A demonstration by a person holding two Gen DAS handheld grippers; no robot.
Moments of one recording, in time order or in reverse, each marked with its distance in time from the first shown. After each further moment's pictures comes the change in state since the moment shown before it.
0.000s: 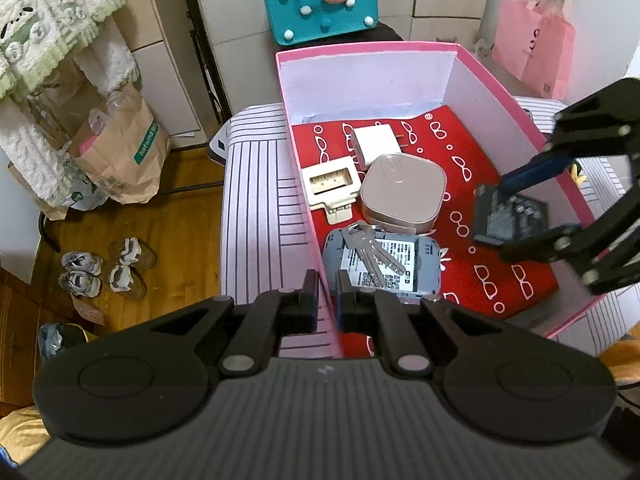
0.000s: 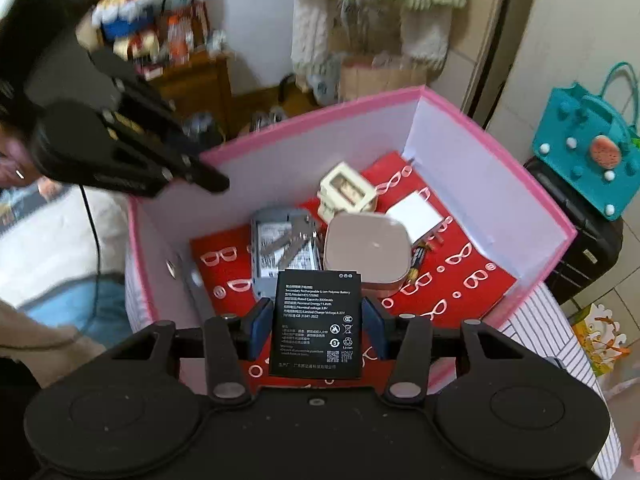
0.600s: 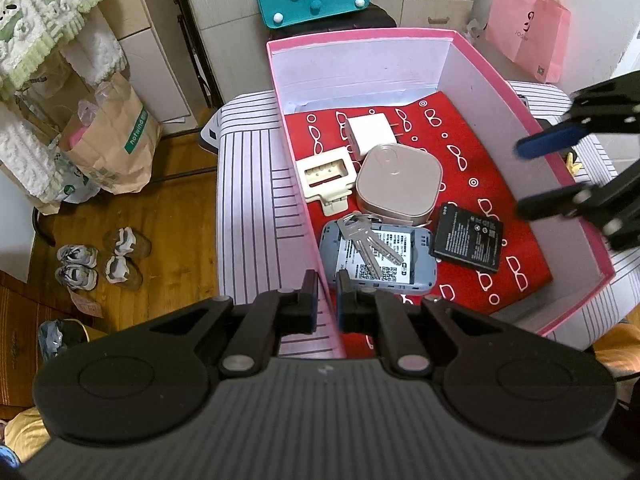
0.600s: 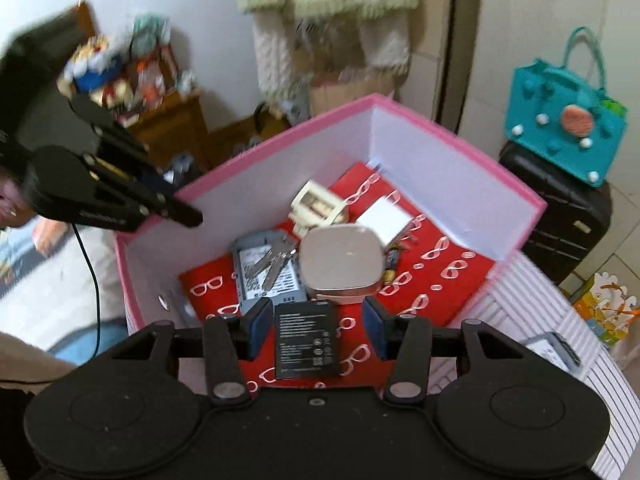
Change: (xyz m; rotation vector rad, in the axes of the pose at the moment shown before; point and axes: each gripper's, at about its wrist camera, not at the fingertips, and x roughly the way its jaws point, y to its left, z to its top) left arm 0.001 0.002 0.010 0.020 0.064 -0.021; right arm -0.029 -0.021 -0.016 0.179 -0.120 -0.005
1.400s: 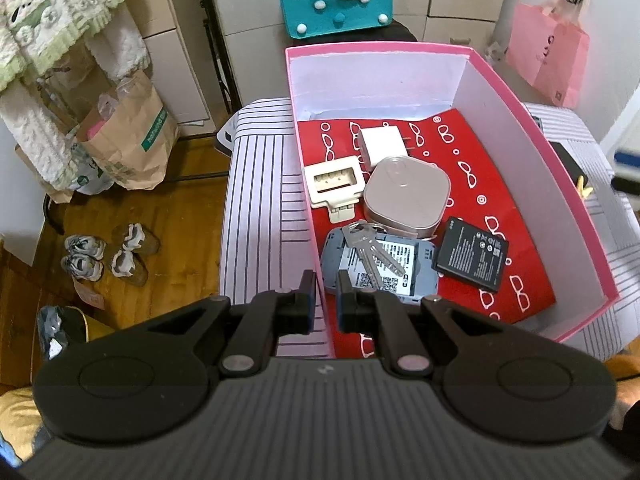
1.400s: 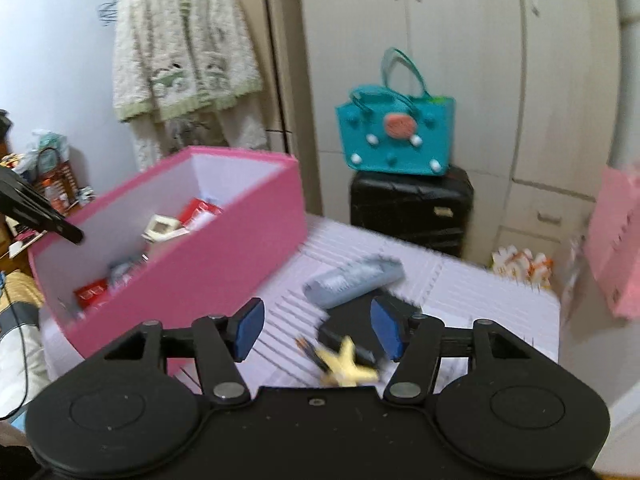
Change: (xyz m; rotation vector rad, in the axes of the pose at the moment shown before) left arm -0.002 -0.005 -0.009 -0.085 -0.054 0.040; right arm -0.061 -0.083 -0.151 0.273 -0.318 -0.270
